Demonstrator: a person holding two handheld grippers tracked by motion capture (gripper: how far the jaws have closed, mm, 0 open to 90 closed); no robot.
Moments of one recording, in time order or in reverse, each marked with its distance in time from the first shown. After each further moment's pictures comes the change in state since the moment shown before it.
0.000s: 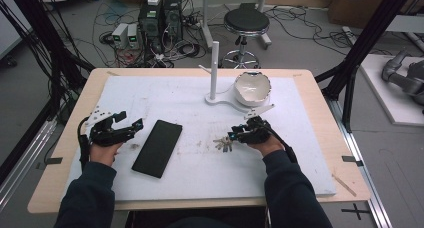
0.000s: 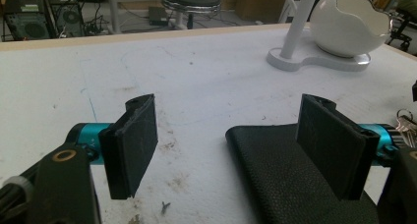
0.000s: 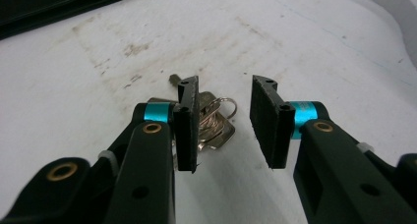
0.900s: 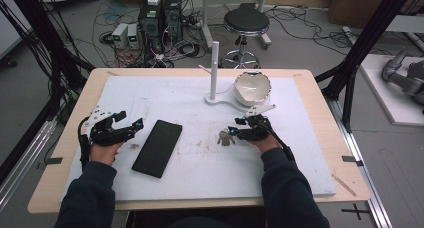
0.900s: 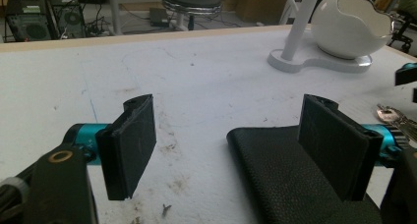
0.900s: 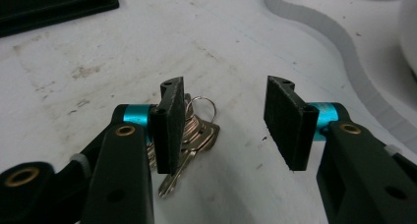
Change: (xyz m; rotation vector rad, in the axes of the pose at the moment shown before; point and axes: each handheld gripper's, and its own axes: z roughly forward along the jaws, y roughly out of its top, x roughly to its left) left arm 0.000 0.000 0.001 -0.008 0.000 0.000; right arm -0.013 0.001 0.009 -0.071 -0.118 -0.036
